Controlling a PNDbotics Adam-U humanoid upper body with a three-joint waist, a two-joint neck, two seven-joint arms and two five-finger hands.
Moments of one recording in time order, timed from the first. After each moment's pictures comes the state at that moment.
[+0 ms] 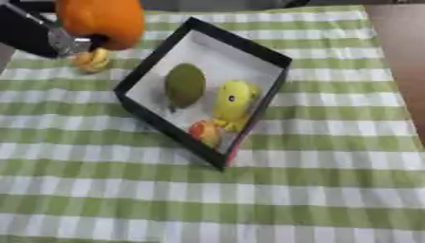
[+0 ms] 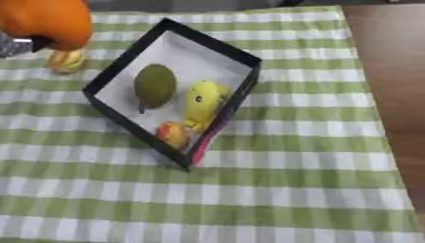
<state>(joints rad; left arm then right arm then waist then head) -0.93 0.85 -0.34 -1.95 -0.39 0.15 -0.45 -0.32 -0.76 -0.17 -1.93 -0.49 -0.06 0.19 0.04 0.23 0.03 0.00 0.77</state>
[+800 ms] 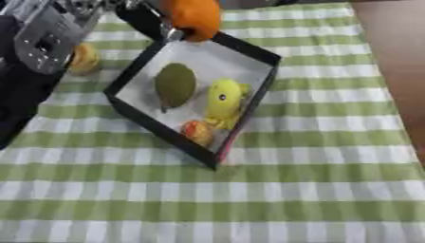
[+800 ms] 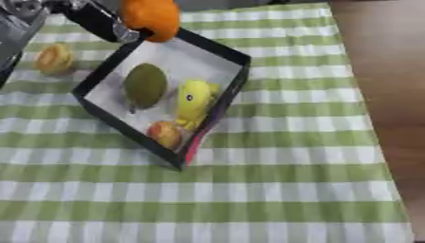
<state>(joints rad) -1.09 0.50 -0.51 -1.40 -0.63 -0.08 -0.46 -0.36 -0.76 -0.15 -1.93 -0.51 -0.05 0.20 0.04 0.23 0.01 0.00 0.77</state>
